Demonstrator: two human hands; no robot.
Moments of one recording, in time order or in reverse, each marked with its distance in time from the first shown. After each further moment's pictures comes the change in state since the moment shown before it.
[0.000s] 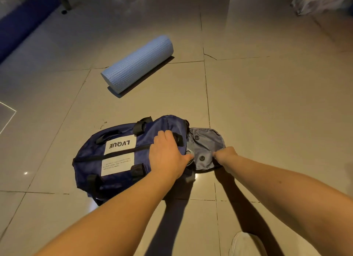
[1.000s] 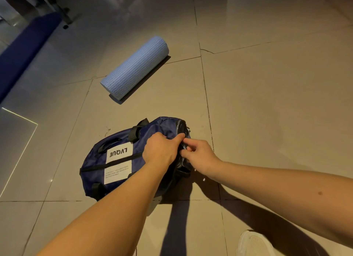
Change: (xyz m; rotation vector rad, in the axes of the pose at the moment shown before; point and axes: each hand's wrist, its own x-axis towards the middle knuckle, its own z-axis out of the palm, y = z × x) left_hand 0.034 0.017 -0.006 -0.241 -0.055 -0.385; right_hand -0.111 -0.035 0.016 0.276 -0.356 -0.658
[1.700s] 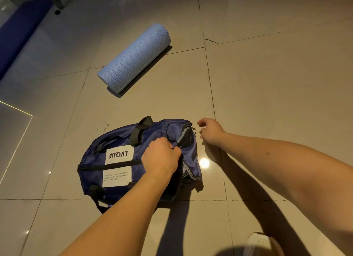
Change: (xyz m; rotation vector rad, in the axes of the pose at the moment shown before) left_hand 0.006 -0.027 0.000 0.192 -0.020 0.116; right_hand 0.124 0.032 -0.037 -0.406 0.078 0.148
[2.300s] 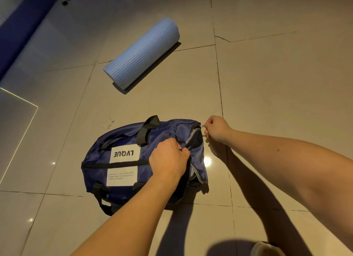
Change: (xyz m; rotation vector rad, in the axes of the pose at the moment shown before) left_hand 0.003 0.005 -0.001 -0.002 0.008 0.023; right_hand 0.018 -0.016 -0.002 0.066 0.007 0.049
